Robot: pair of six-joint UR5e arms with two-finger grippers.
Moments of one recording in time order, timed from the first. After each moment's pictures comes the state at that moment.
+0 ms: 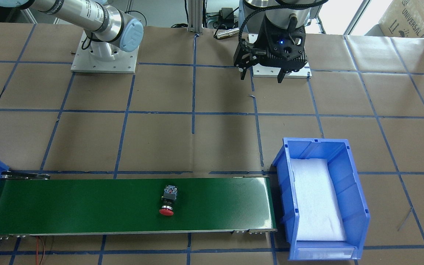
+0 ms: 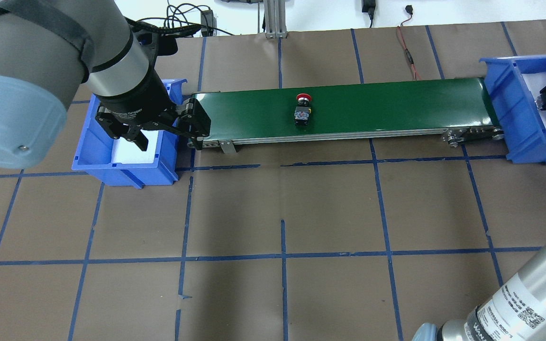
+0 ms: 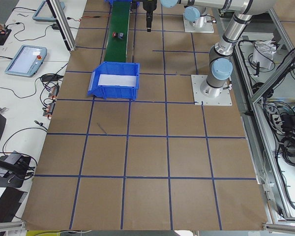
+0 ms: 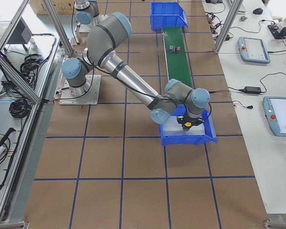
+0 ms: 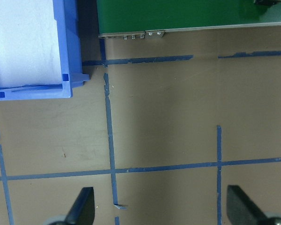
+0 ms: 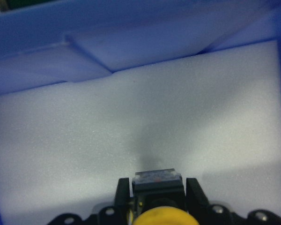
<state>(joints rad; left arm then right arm) -1.71 -1.51 -1.64 -1.58 1.53 -0.10 0.94 -0.88 1.26 -1.96 -1.51 -2.03</state>
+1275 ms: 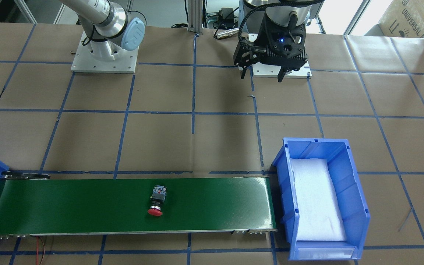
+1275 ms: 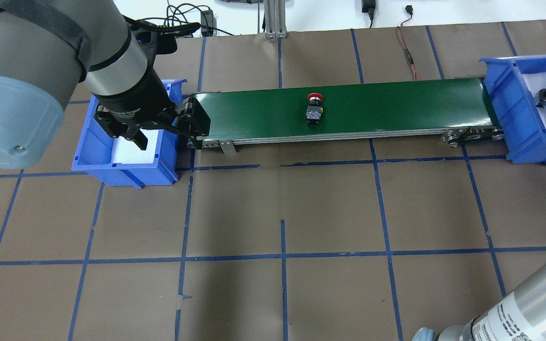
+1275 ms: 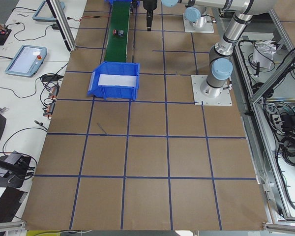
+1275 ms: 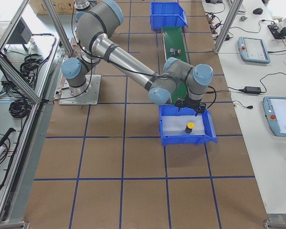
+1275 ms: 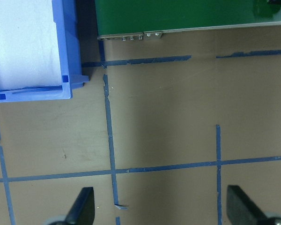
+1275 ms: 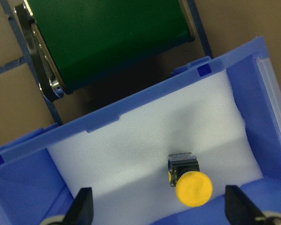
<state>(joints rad) -1.71 -1.50 -1.63 -1.58 1.53 -0.09 0.99 -1.05 1.24 -1.81 -1.55 -1.74</state>
